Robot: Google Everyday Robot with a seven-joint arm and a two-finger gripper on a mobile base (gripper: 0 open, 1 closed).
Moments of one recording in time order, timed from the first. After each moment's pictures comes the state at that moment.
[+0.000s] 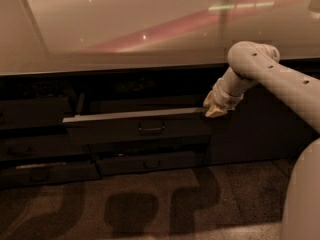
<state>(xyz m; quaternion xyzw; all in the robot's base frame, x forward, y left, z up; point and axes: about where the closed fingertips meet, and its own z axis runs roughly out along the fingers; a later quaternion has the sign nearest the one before) 0.660 -0.196 0.669 -0.71 0.68 0.04 0.15</state>
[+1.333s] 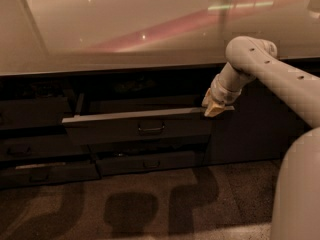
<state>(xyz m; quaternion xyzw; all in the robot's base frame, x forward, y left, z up) 0.670 -0.196 0.679 -0.71 0.69 0.04 0.15</state>
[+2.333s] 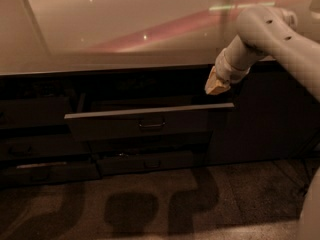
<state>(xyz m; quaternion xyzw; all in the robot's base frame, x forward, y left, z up) 0.675 -0.190 0.773 -0.70 0.69 -0.01 0.20</state>
